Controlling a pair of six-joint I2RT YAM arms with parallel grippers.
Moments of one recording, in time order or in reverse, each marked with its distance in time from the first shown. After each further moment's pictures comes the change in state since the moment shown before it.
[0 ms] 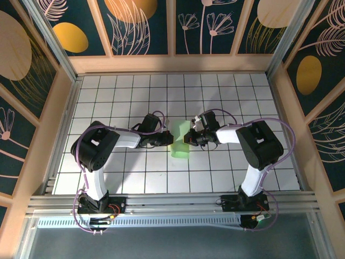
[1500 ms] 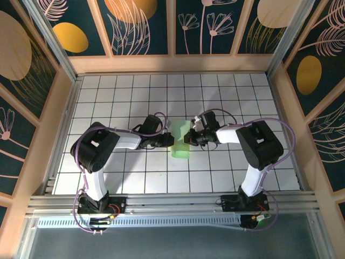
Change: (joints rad) left arm -0.024 -0.013 -0.007 -0.006 -0.012 0.055; right arm -0.001 0.000 0.002 -0.003 -0.003 -0.014
